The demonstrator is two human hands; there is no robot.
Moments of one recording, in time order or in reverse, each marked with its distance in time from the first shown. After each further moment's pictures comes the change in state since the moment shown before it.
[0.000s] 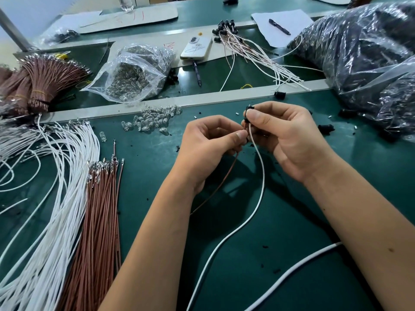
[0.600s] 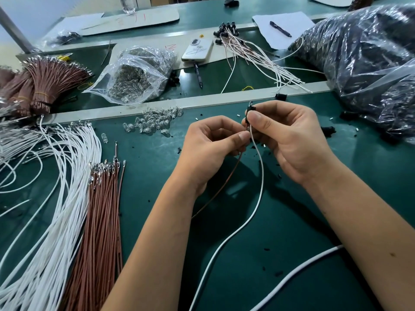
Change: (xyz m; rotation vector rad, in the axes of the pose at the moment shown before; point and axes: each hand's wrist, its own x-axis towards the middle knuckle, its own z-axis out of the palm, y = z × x) left_hand 0.001 -0.001 0.001 -0.037 -0.018 0.027; right_hand 0.000 0.005 0.001 0.006 0.016 -0.117
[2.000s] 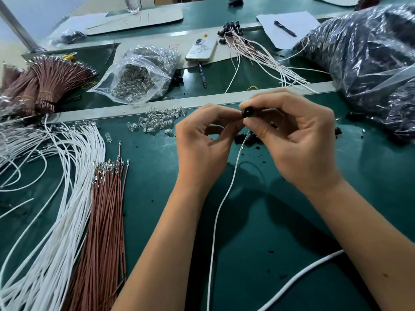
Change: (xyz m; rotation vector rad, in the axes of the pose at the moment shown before) left_hand 0.007 -0.009 -0.006 0.286 0.225 0.510; right_hand -0.003 0.004 0.006 -0.509 -0.104 -0.663
